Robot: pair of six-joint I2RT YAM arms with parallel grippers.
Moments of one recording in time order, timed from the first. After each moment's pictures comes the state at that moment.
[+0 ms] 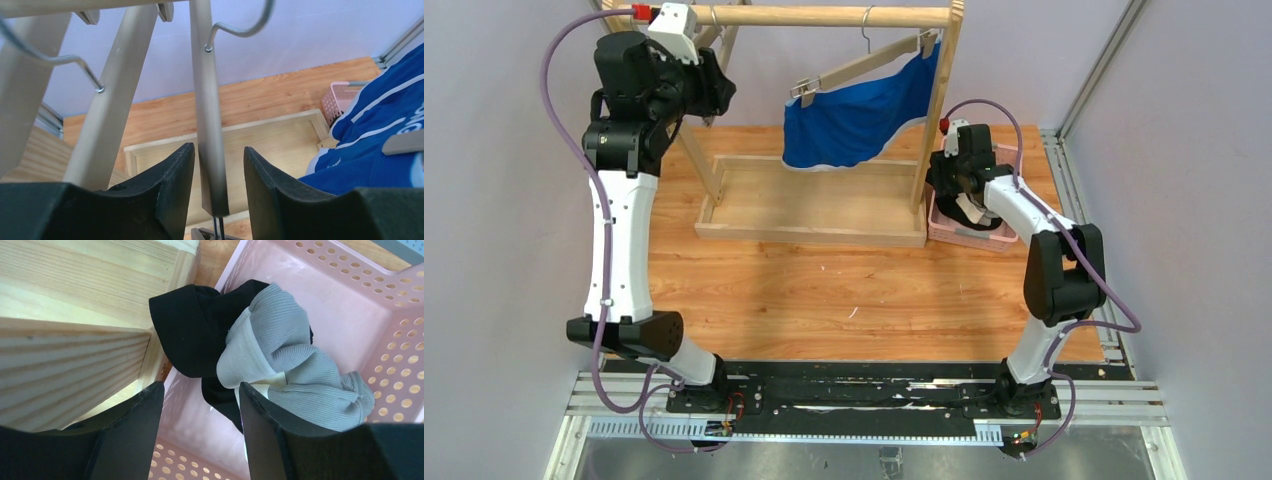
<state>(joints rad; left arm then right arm) -0.04 1.55 2.10 -0.76 0.25 -0.01 0.23 1.79 1.37 -0.30 -0.01 -0.07</state>
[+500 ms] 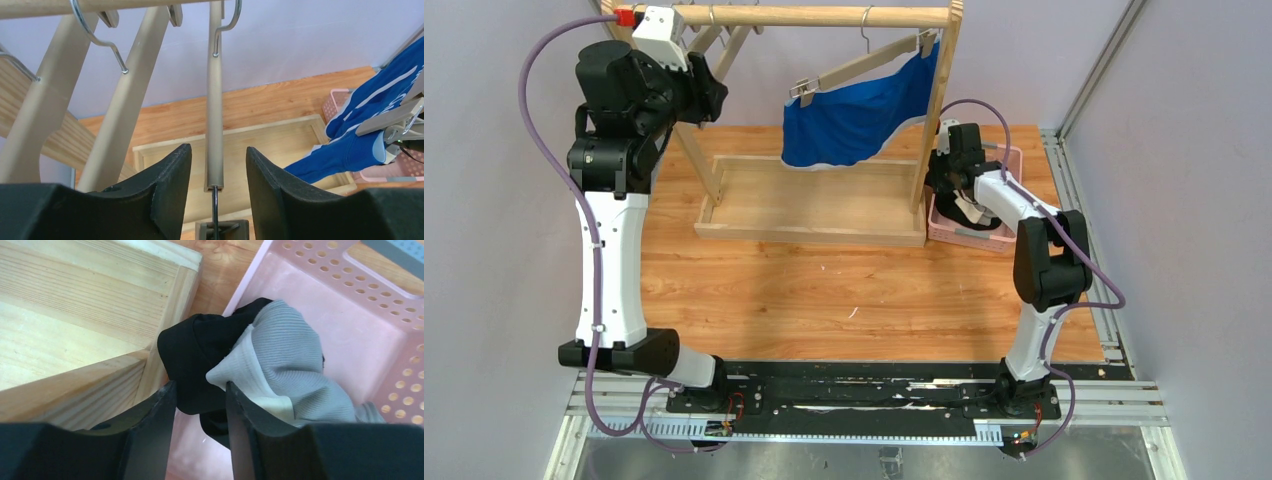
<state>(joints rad) -0.04 1.44 2.07 -0.76 0.21 -0.01 0.23 1.90 1.45 -0.26 -0.01 -0.09</state>
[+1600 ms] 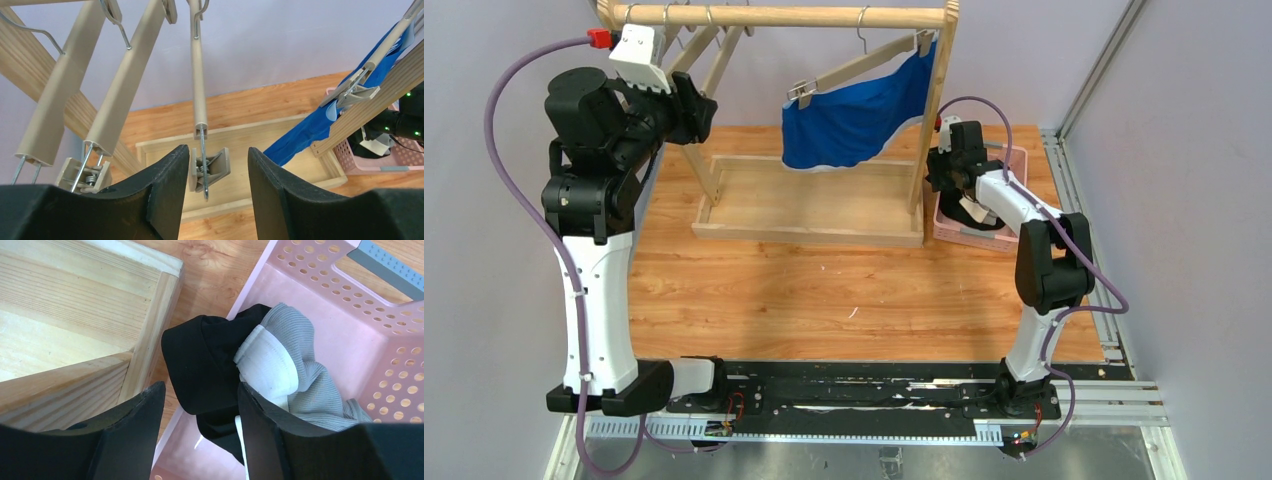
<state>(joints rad) -0.04 1.28 1.99 -0.80 0.21 0.00 0.24 1.89 1.45 -0.26 0.03 -0.11</state>
